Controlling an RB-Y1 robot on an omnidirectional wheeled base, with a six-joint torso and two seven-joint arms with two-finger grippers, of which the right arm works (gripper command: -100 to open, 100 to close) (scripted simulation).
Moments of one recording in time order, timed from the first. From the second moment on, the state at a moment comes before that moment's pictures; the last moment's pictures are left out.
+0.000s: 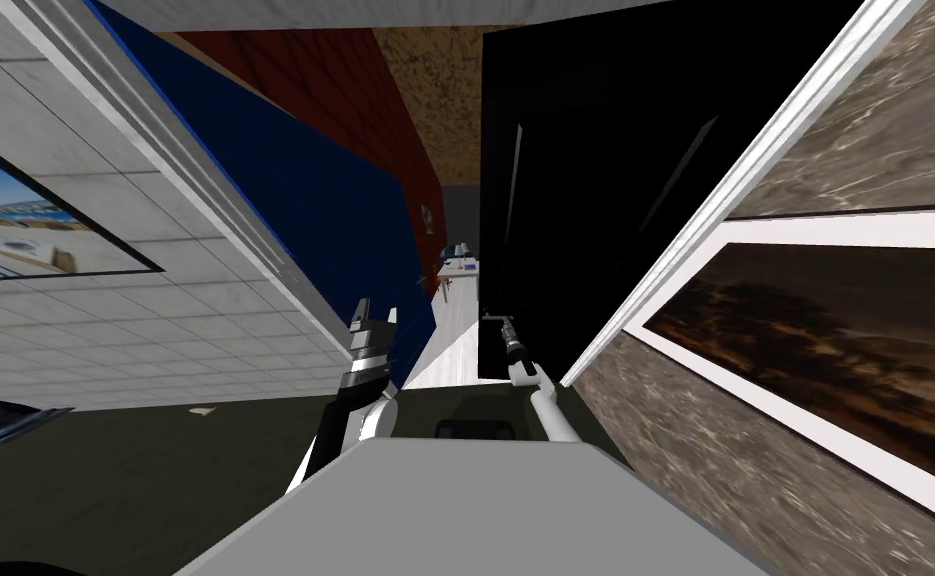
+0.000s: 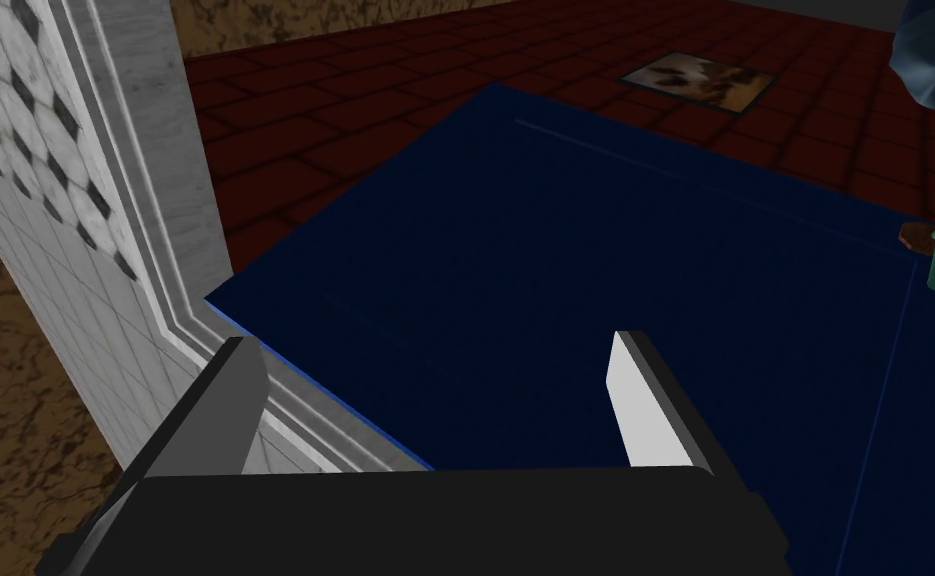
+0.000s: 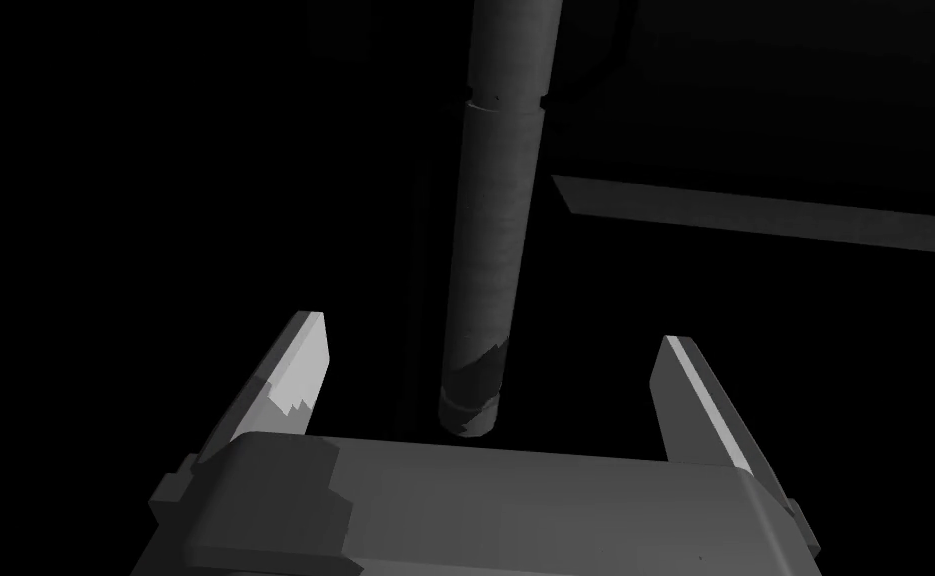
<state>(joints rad) -0.16 -0.02 -0.01 -1.13 0.03 -0.30 0.00</state>
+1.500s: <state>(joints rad) -0.17 -0.02 -0.06 -1.11 0.02 -0.29 0.01</state>
